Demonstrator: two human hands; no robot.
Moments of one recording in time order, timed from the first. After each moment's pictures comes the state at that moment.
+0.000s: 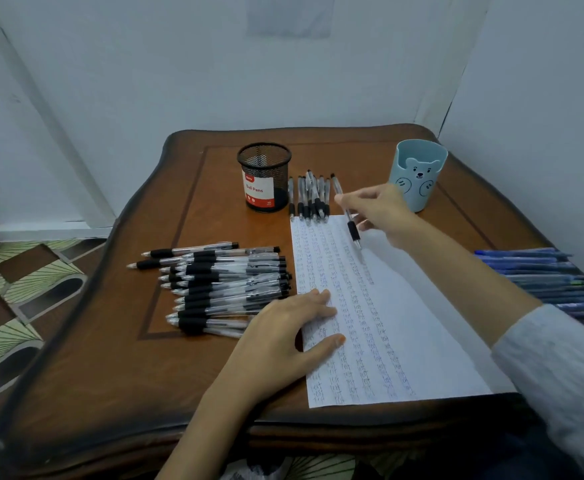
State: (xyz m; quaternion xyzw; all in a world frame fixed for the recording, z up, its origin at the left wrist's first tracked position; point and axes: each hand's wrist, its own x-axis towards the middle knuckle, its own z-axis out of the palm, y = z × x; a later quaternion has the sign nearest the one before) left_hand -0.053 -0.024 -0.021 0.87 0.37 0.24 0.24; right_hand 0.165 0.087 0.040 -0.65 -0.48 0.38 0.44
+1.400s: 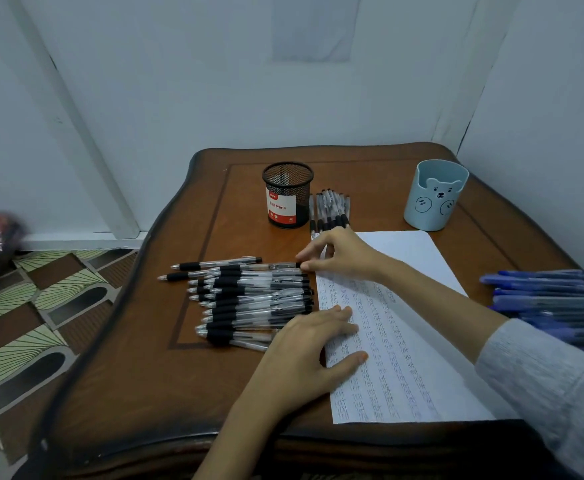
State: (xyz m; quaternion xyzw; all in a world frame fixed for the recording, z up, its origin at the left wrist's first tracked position) left_hand -0.050 -0.027 -0.017 0.87 0.37 0.24 0.22; right_hand 0.108 0.094 0.013 -0.52 -0.77 0.29 0.23
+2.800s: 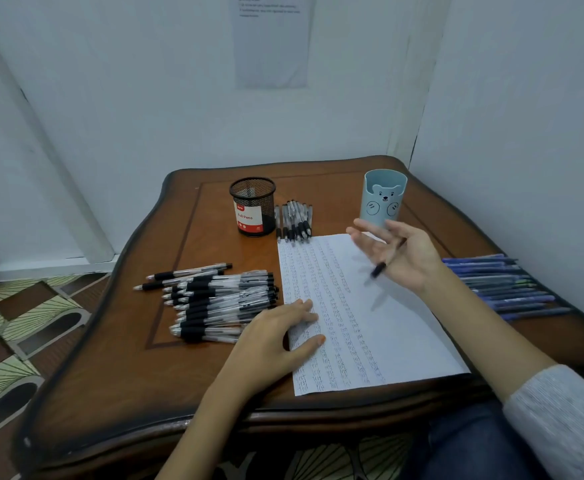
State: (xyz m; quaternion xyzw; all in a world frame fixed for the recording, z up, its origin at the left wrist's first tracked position) left_hand -0.051 -0.025 -0.027 0.87 0.36 0.26 0.23; right_hand 0.207 0.011 0.039 -0.34 -0.19 0.68 0.62
